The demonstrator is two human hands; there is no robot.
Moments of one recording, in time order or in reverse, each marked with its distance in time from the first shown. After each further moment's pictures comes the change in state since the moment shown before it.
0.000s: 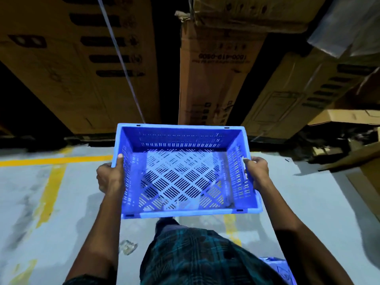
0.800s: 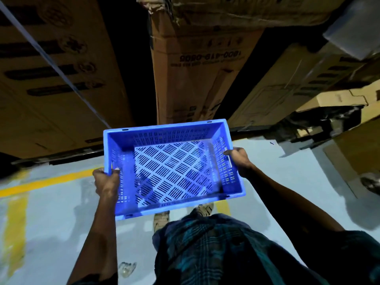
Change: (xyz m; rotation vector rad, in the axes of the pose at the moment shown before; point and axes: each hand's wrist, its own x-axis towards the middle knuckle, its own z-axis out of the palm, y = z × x) left_hand 0.164 0.072 0.188 0.102 -0.295 -0.008; right_hand 0.130 -0.122 0.099 0.048 -0.090 0.196
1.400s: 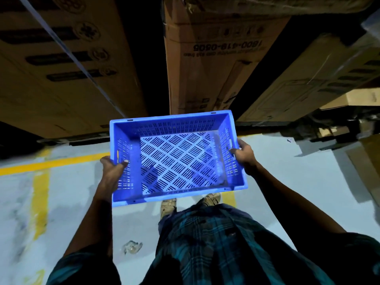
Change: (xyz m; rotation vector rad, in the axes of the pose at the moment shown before) left_hand 0.006 0.000 -0.010 -0.063 -0.199 -0.003; right_hand 0.021 0.009 0.002 -0.195 -0.123 -0.213
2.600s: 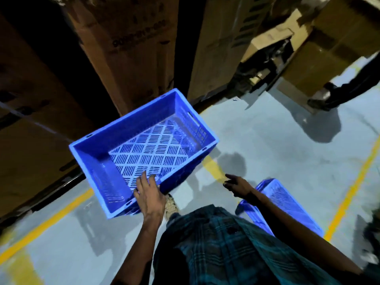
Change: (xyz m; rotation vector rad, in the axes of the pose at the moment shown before) left_hand -0.134 -0.080 0.042 1.077 -0.251 0.810; right_hand -0.226 0.195 0.052 -0.132 -0.023 0.285
